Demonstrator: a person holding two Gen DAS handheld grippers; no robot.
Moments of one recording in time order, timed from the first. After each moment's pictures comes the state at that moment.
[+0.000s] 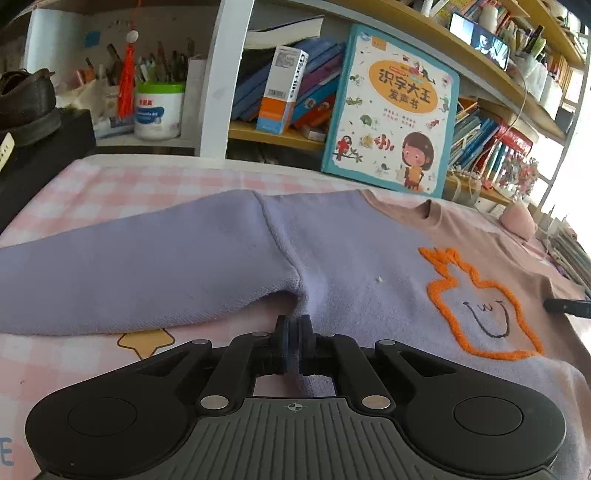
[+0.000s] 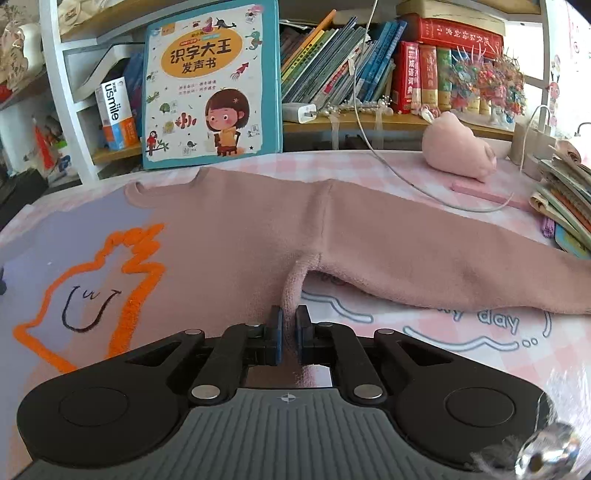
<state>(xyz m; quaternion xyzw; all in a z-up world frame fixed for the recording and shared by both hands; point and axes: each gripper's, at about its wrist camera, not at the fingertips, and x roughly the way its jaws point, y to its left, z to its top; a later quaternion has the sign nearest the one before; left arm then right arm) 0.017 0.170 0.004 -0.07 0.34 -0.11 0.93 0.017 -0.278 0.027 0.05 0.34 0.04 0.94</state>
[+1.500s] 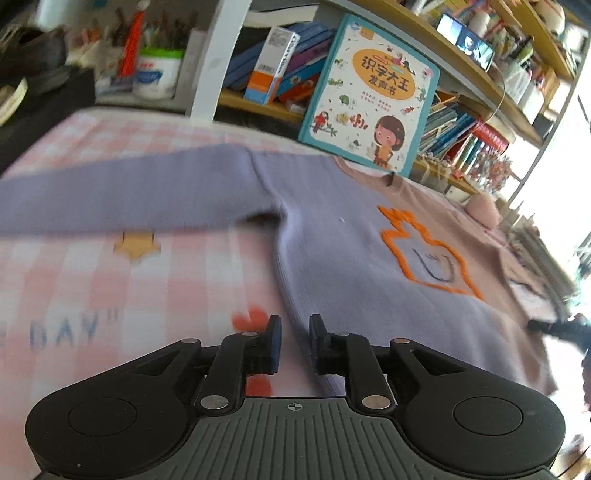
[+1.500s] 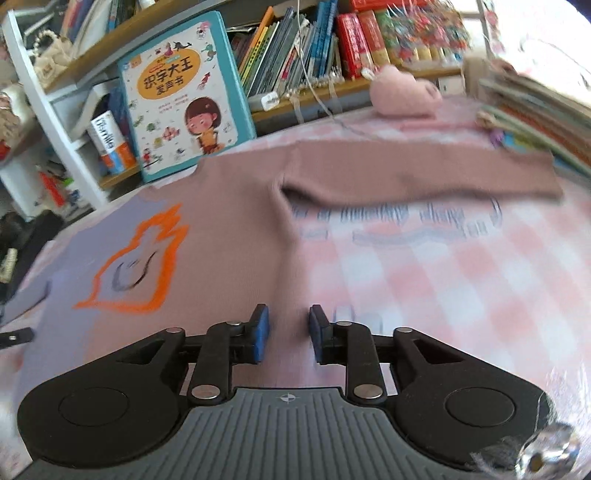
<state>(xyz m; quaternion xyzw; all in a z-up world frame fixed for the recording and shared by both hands) -0.043 0.172 0.009 -0.14 0.38 -0.15 0.90 -0.077 -0.315 0.031 0.17 0.36 0.04 0.91</state>
